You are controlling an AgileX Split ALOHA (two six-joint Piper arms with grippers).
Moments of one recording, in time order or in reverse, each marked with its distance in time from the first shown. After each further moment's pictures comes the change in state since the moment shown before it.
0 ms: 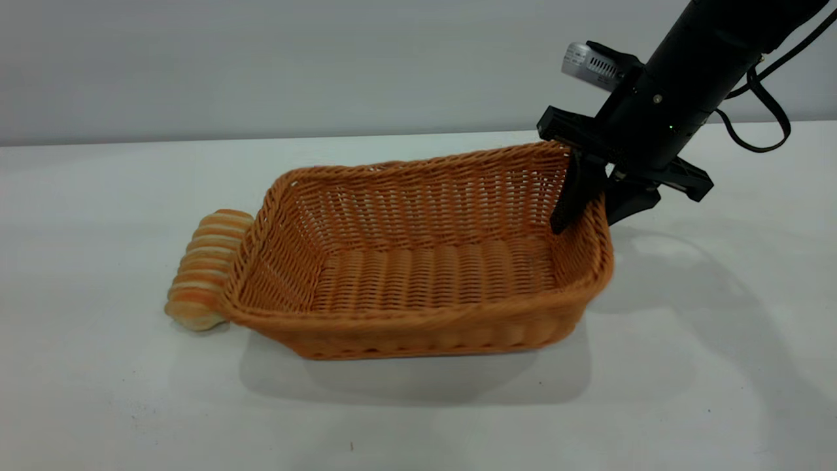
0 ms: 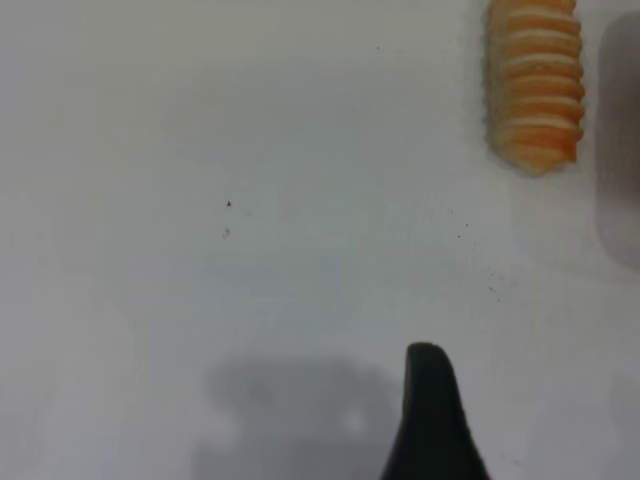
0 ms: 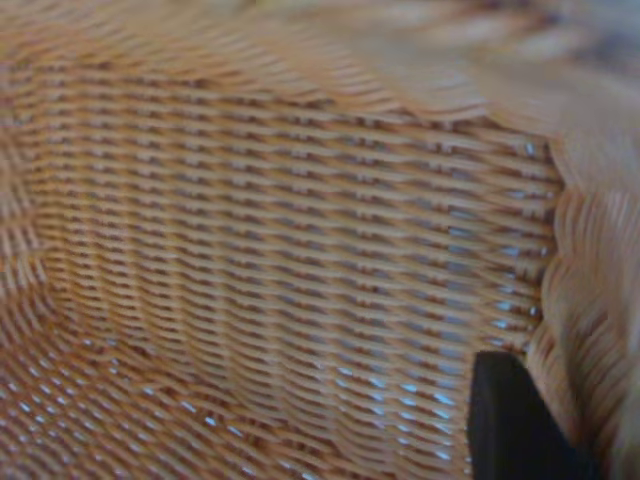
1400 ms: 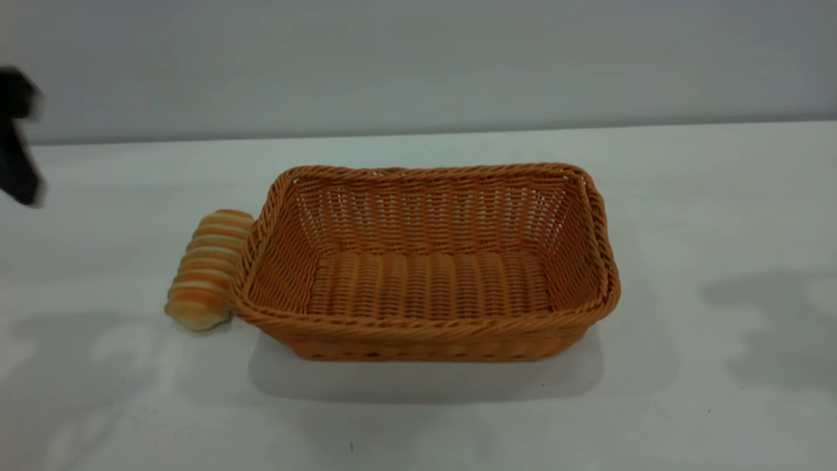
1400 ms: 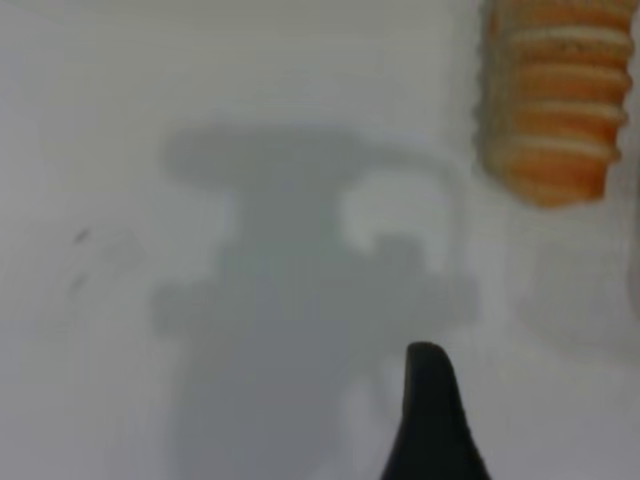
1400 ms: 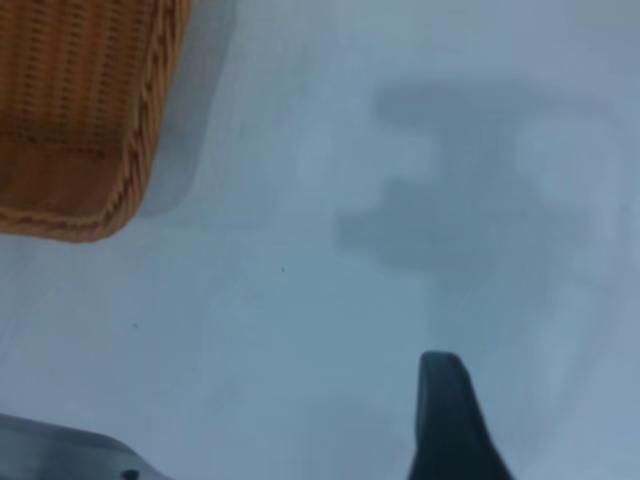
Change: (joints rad) left arm 0.000 0.821 -0.212 -0.135 -0.325 0.023; right arm -0.192 -0.703 0.164 -0.551 0.354 -0.011
